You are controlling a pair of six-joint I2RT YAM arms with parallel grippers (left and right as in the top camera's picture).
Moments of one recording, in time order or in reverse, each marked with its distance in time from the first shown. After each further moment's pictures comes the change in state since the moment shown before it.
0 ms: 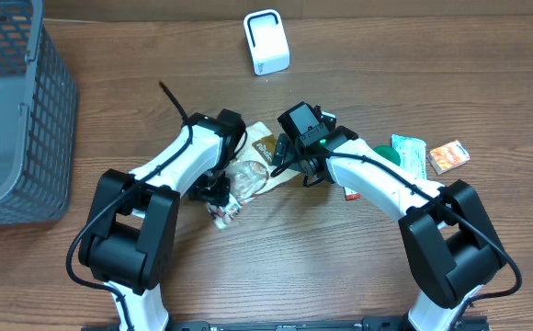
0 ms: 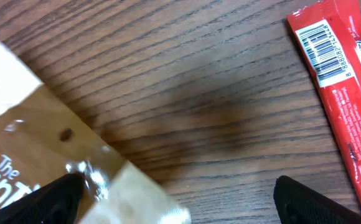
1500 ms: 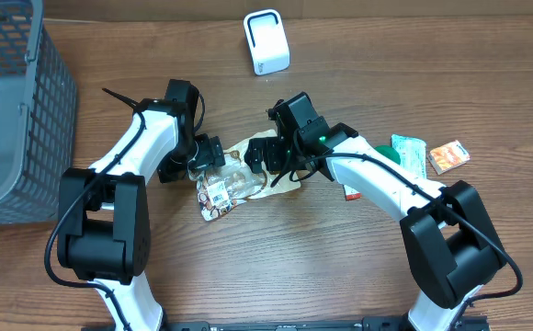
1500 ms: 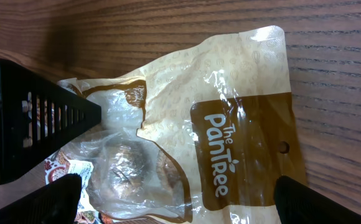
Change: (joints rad) left arm 0.225 0.005 0.056 0.219 0.450 -0.098; right arm 0.000 0.000 0.027 0.147 -0.404 -0.364
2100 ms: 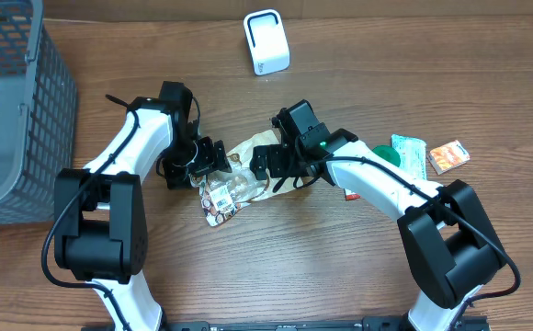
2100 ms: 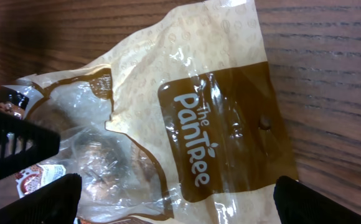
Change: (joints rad) left arm 0.029 0.000 0.013 -0.112 0.240 0.065; right arm 0.002 0.000 -0.052 -0.002 0.025 0.000
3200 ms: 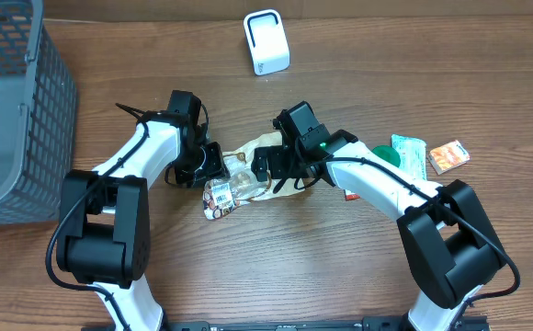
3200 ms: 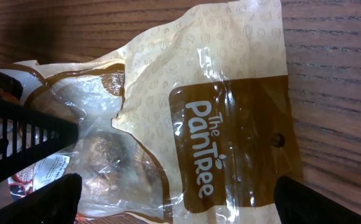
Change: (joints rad) left arm -0.038 -0.018 -0.113 0.206 -0.008 -0.016; right arm 0.000 0.000 -0.005 -0.003 0.009 0.000
